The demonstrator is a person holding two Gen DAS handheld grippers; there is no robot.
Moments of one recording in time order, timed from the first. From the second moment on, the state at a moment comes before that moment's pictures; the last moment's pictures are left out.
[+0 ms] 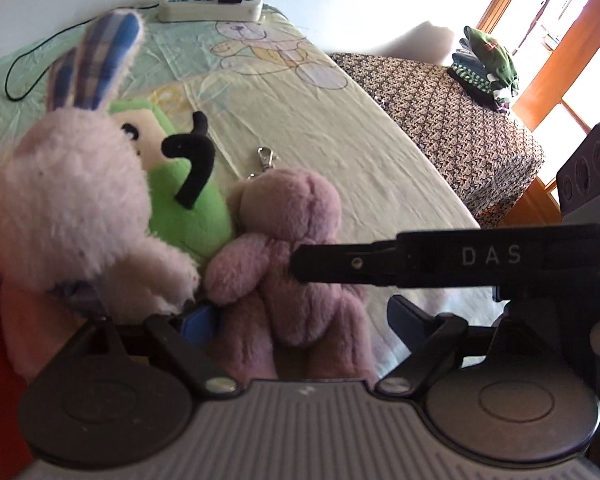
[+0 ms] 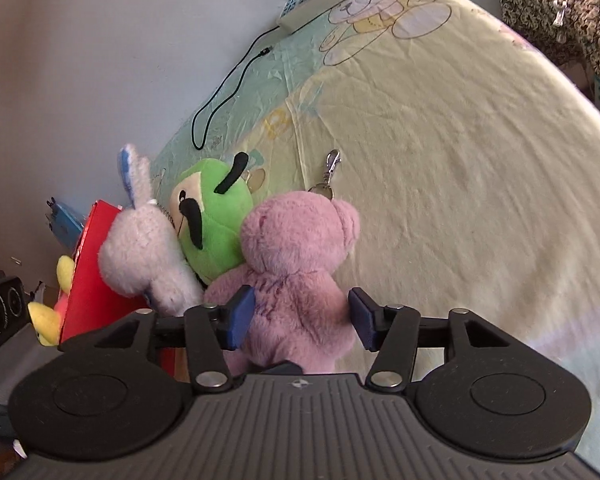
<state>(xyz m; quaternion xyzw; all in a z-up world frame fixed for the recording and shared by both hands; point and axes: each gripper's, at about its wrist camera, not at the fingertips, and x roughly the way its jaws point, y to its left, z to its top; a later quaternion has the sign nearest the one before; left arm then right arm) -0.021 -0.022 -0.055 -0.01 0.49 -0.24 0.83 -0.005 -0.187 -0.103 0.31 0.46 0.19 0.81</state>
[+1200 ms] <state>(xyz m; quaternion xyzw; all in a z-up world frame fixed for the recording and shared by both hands) -0.088 -0.047 -0.065 0.01 0.52 -0.26 0.81 -0.055 -0.200 -0.109 0.33 0.50 0.25 0.76</state>
